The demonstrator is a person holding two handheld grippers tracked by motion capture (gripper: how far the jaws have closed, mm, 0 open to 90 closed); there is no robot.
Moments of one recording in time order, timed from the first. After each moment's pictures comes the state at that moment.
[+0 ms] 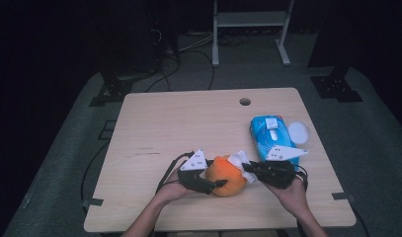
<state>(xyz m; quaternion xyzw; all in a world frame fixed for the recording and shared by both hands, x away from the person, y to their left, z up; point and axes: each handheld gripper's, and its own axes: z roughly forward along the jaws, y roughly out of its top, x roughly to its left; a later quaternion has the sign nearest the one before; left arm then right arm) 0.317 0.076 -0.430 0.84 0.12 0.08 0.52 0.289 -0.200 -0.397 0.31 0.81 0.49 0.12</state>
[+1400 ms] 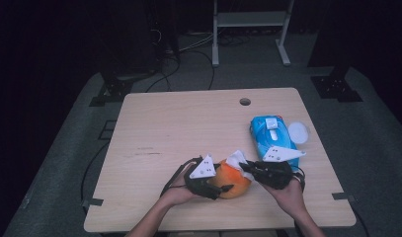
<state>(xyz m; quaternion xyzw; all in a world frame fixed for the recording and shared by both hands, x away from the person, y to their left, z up) 0.300 0.056 -0.432 0.86 0.08 0.11 0.49 0.285 -0.190 -0.392 0.30 0.80 0.50 0.14</state>
